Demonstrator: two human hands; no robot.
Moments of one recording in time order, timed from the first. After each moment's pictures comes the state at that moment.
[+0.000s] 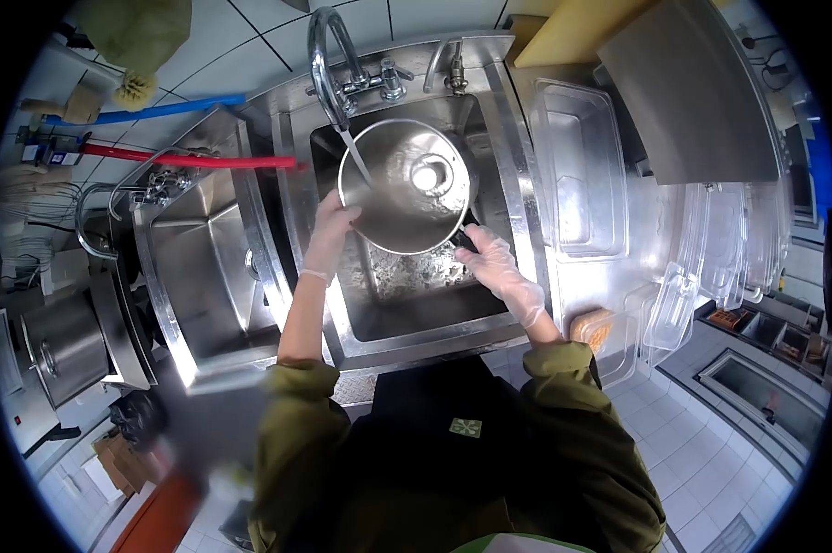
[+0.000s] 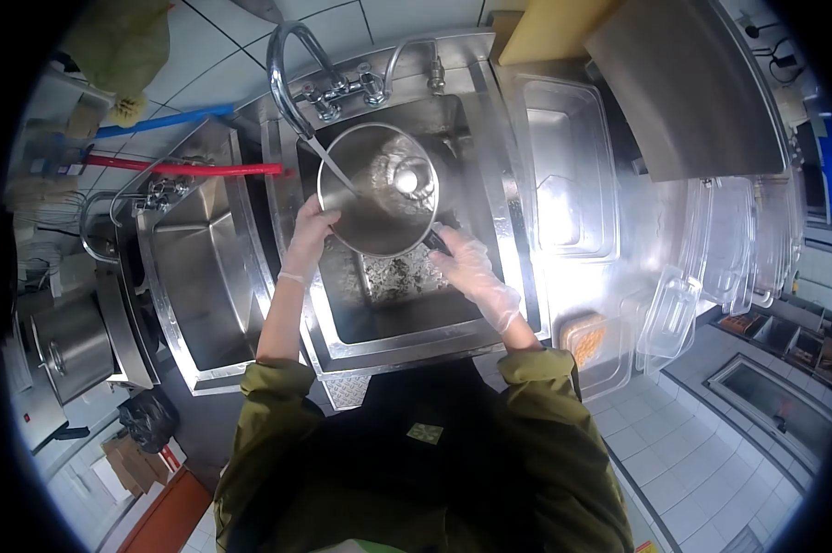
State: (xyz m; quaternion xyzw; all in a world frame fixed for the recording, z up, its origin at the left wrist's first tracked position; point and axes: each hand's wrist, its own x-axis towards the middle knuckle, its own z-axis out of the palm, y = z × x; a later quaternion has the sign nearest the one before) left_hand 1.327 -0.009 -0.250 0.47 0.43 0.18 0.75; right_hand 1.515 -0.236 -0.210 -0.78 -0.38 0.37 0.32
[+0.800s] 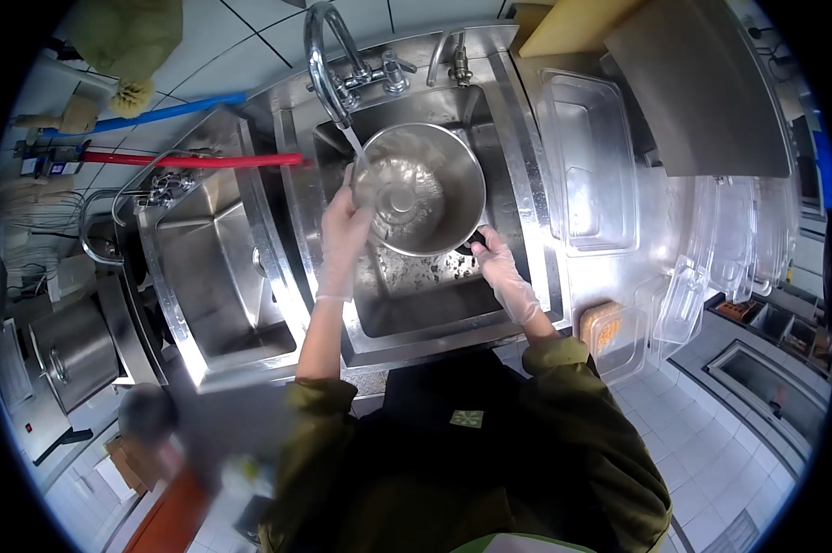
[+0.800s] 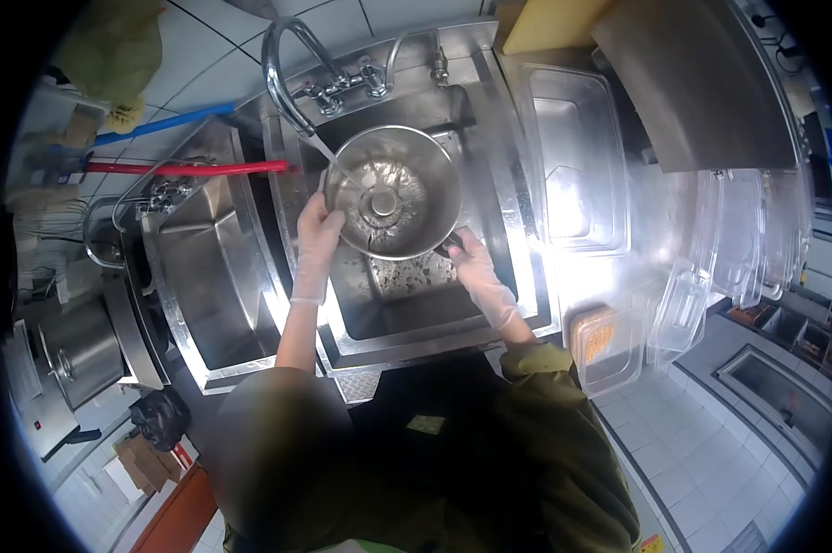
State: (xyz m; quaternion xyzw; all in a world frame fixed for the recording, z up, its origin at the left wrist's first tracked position) left_hand 1.336 -0.036 -0.196 0.68 0.48 0.20 0.51; right_hand 1.491 -0.251 -0.270 -0.75 -0.14 0.45 0.47
